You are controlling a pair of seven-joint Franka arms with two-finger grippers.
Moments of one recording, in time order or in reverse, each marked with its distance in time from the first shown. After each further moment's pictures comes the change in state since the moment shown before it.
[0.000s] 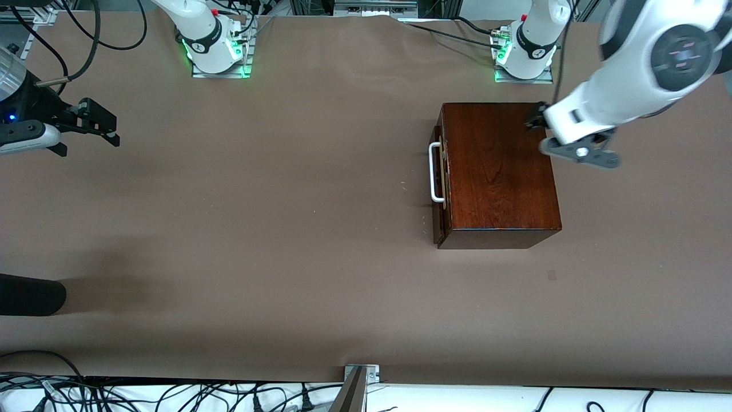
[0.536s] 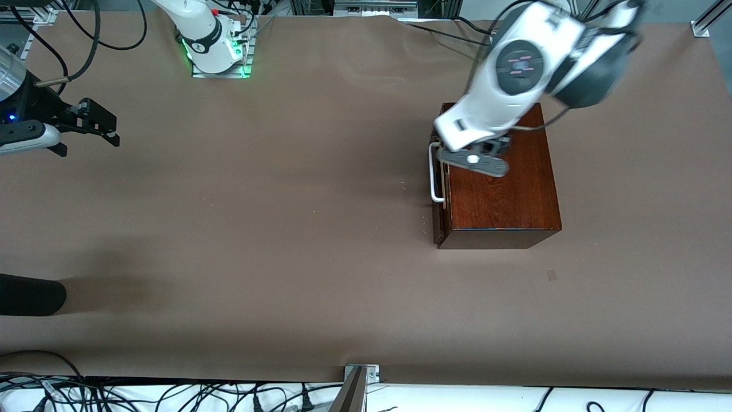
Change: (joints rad) left arm -0.096 0.178 -0.216 0.032 0.050 0.206 -0.391; right arm 0.000 0.000 0.000 0.000 0.000 0.000 0.000
